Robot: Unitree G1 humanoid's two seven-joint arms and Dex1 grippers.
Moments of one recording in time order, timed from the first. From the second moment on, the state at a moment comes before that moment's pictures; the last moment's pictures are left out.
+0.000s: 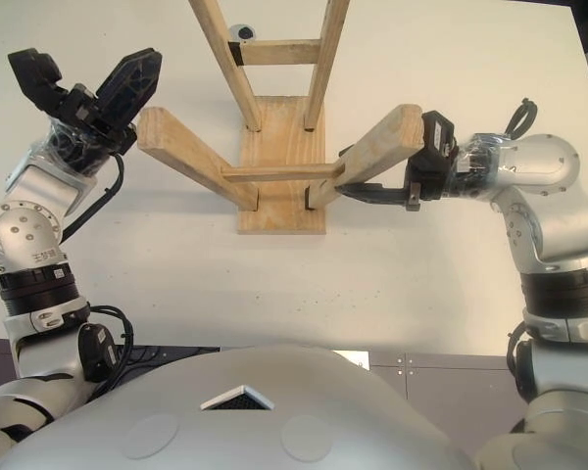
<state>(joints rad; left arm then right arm) -0.20 0.38 0.29 -0.06 -0.98 0.67 -0.74 -0.20 -0.80 0.13 -0.15 0.52 0.24 1.21</state>
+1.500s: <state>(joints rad) -0.17 0.32 0.20 -0.16 -0.81 0.63 -0.53 -0.26 -0.87 0.41 -0.01 0.35 0.61 1.11</state>
